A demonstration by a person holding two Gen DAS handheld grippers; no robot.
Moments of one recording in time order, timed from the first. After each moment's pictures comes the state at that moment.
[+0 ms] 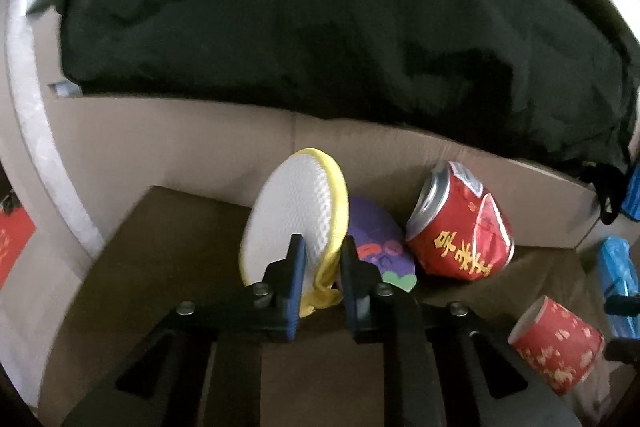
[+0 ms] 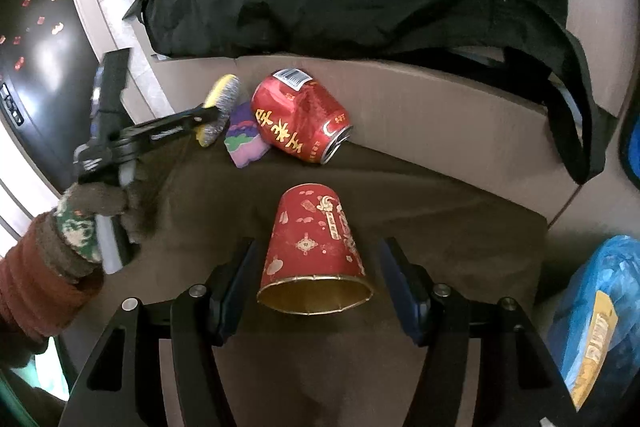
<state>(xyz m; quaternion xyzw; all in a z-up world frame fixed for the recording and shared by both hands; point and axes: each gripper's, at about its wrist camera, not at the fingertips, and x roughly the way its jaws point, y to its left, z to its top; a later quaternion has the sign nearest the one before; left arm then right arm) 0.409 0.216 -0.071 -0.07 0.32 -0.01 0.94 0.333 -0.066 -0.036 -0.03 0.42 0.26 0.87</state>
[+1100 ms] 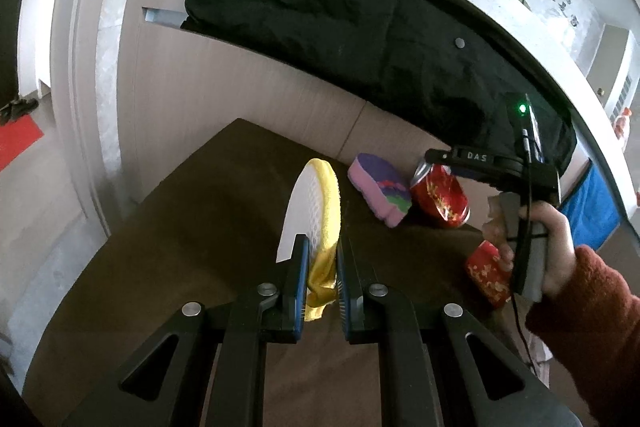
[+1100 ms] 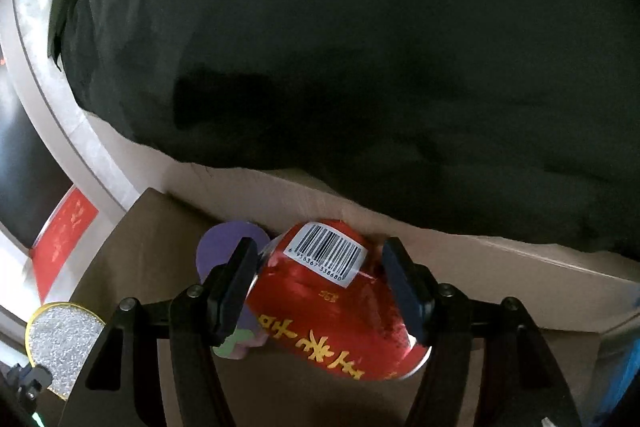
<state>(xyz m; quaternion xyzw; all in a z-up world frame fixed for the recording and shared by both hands) 0.251 0.315 -0.056 -0.21 0.31 -0.03 0.93 0.472 0.073 -0.033 -0.02 0.41 0.18 0.89</state>
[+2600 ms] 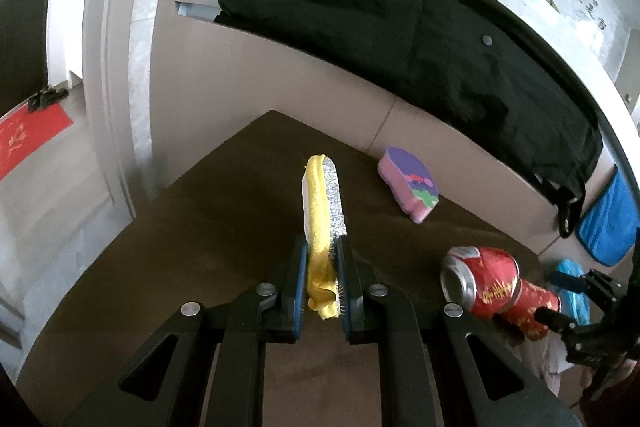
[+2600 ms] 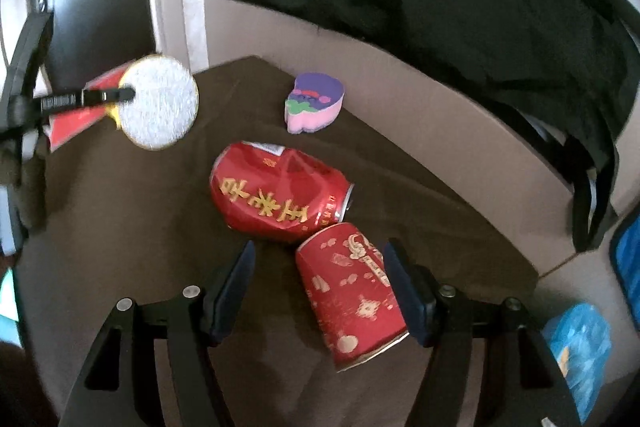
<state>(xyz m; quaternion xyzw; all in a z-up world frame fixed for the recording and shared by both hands) 0.246 0.309 -0.056 -0.20 0.33 0.04 0.92 0.278 0.000 -0.033 -0.22 0.38 0.29 0.85</state>
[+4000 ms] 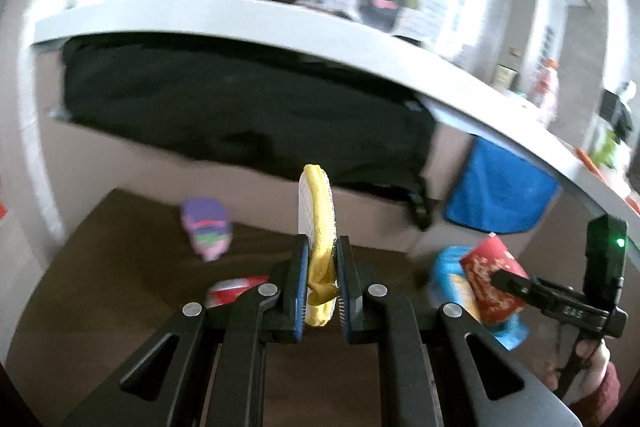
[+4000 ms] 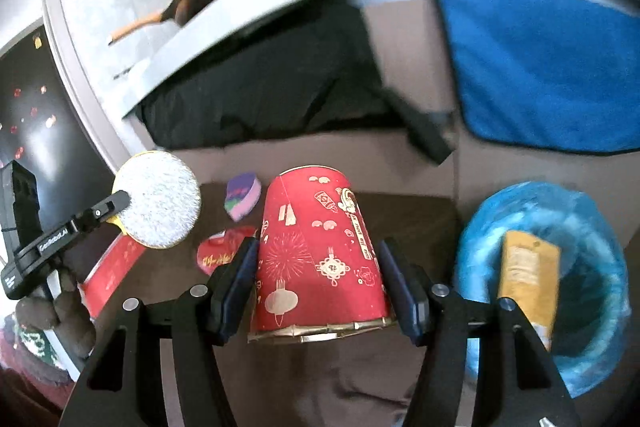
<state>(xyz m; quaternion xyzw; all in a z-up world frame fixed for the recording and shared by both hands) 0.235 0.105 0.066 -0.12 0.26 -0.13 0.95 0.232 -0.195 0.041 0.10 0.32 0.21 0.92</state>
